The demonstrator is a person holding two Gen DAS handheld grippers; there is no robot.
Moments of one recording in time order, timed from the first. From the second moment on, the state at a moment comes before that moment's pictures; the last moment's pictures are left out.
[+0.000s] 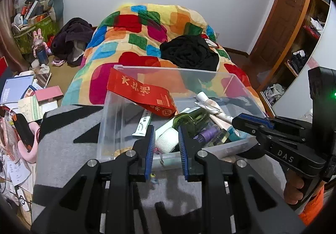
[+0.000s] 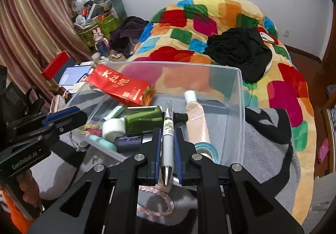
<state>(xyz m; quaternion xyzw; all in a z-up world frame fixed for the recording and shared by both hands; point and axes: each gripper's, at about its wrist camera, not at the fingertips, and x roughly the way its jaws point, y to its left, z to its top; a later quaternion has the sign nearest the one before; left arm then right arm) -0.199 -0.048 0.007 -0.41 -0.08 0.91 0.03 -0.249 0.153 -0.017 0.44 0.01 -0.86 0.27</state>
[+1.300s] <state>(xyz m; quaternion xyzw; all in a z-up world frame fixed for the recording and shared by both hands) -0.105 -0.040 -0.040 -0.46 -0.07 0.88 0.03 -0.175 0.136 -0.068 0.45 0.14 -0.83 0.29</state>
